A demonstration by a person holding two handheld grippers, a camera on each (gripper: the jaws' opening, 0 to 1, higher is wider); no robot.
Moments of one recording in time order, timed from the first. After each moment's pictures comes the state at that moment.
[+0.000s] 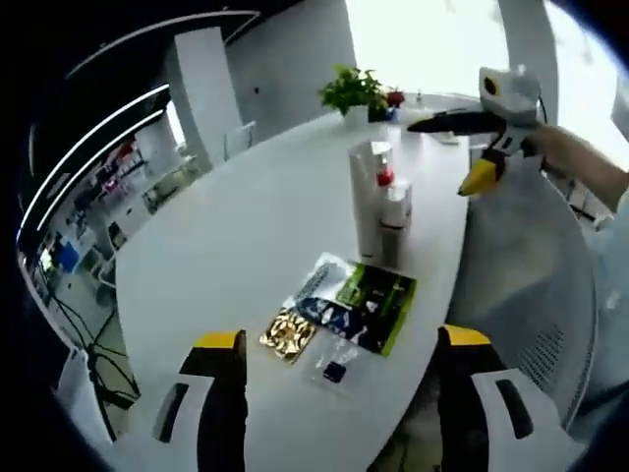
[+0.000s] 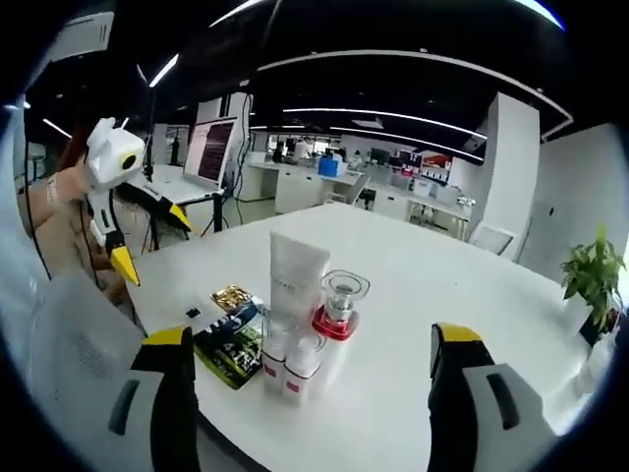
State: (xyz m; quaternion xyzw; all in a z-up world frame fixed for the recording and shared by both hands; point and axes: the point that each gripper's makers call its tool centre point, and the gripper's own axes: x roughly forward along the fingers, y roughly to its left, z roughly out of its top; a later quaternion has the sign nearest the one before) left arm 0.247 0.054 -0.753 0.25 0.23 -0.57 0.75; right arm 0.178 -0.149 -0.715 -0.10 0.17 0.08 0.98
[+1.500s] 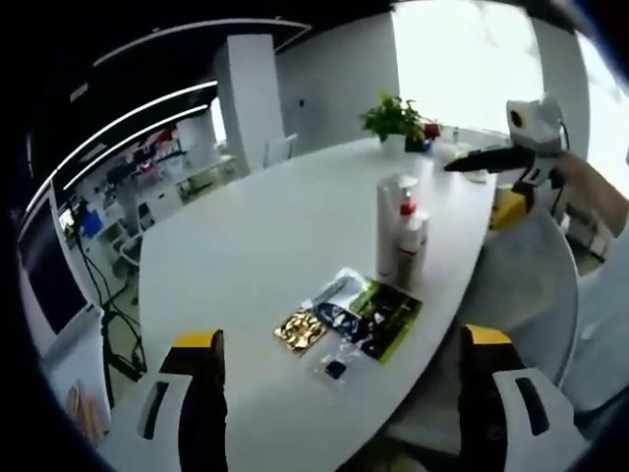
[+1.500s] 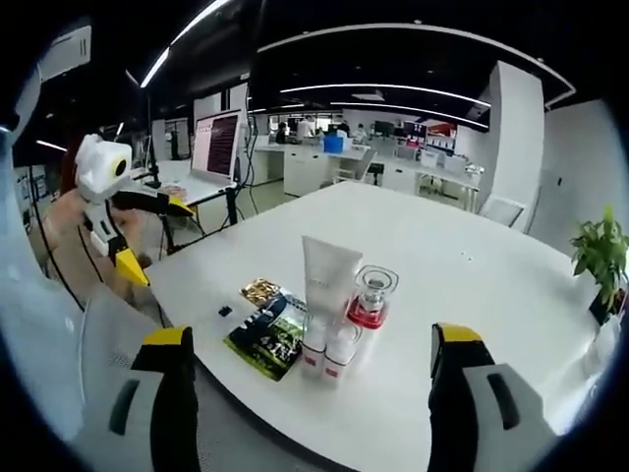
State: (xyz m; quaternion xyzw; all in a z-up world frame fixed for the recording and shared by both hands) left arm 0.246 0.076 -0.731 0.19 0.22 -0.52 0.80; right arm 0.161 -0.123 -0.710 -0.06 0.23 0.10 0.97
